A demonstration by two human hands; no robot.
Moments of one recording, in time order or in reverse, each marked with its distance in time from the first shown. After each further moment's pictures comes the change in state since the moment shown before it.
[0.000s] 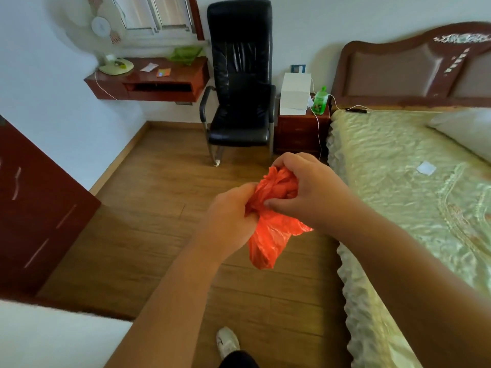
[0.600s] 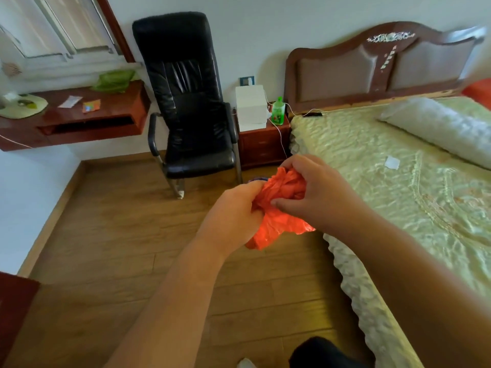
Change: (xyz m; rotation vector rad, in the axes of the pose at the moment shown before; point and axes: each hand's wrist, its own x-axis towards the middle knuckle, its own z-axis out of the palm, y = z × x) left_hand 0.255 -0.080 -0.034 -0.025 -0.274 0.225; right_hand 0.196 0.050 0.005 0.015 0.264 0.211
